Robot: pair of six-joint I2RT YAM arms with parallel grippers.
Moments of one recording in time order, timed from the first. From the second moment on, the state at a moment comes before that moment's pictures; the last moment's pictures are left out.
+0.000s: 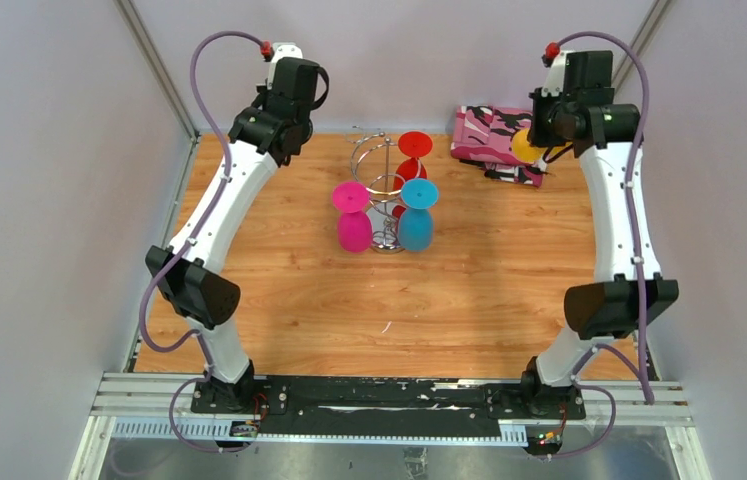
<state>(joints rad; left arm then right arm) -0.42 1.80 2.08 -0.83 -0.76 -0.19 0.05 1.63 2.06 -1.01 -0.07 -0.02</state>
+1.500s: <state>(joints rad) -0.44 1.59 1.65 -0.67 -0.51 -0.20 -0.03 2.10 2.07 -1.21 -0.07 -0.20</state>
